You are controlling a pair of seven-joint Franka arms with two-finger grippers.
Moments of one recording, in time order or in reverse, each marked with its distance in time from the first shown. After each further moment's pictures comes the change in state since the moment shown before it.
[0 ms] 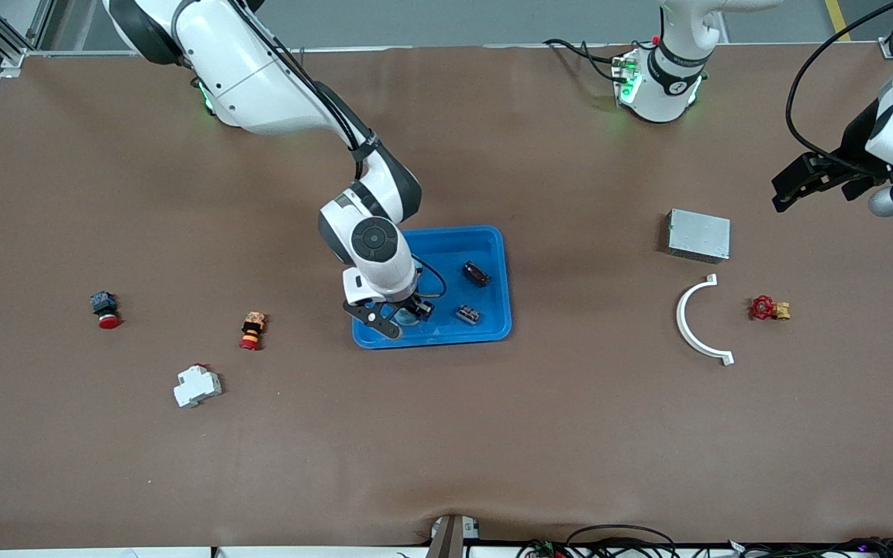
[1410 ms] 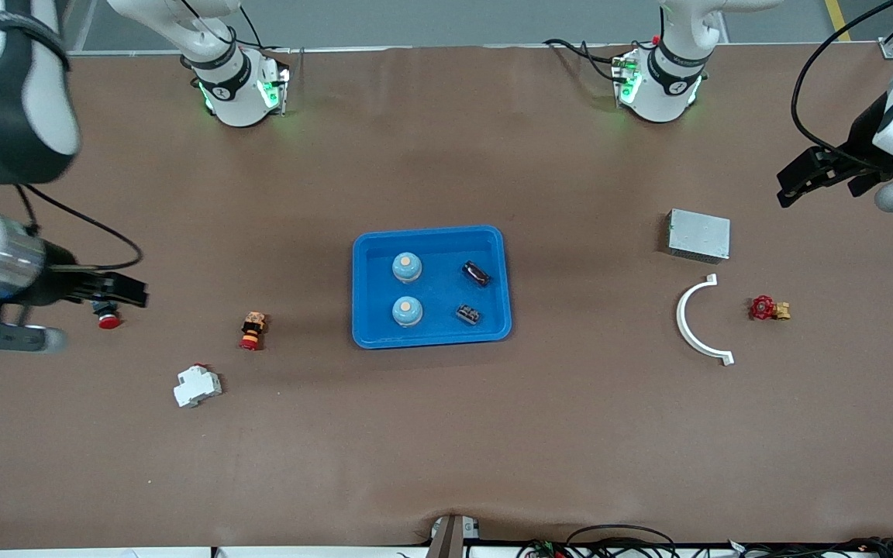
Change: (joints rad) left arm 0.002 0.005 0.002 0.028 0.000 -0.027 0.021; right arm -0.576 -0.411 -0.024 0.348 0.043 -0.845 -1.075
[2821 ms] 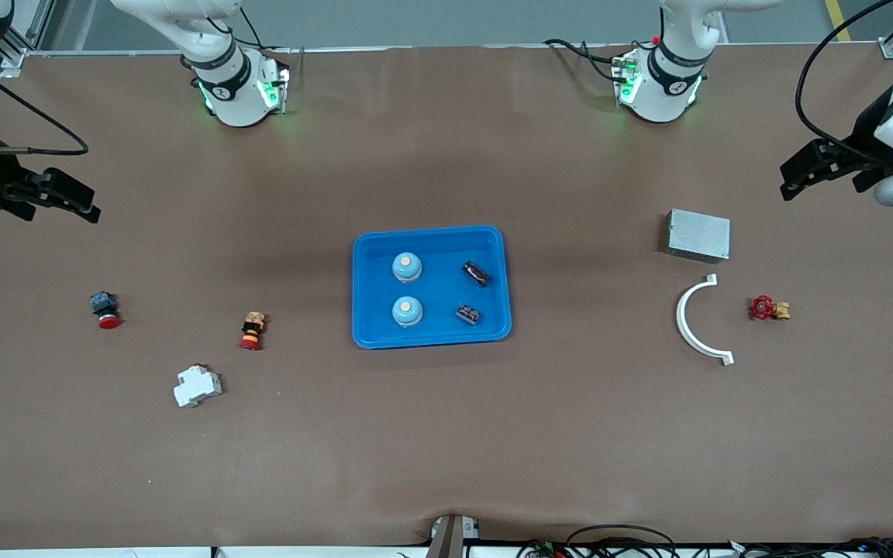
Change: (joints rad) left arm 0.007 -0.001 0.000 0.011 0.000 -0.033 0.094; right arm -0.077 -0.385 0.015 -0.407 0.047 0.062 -0.098
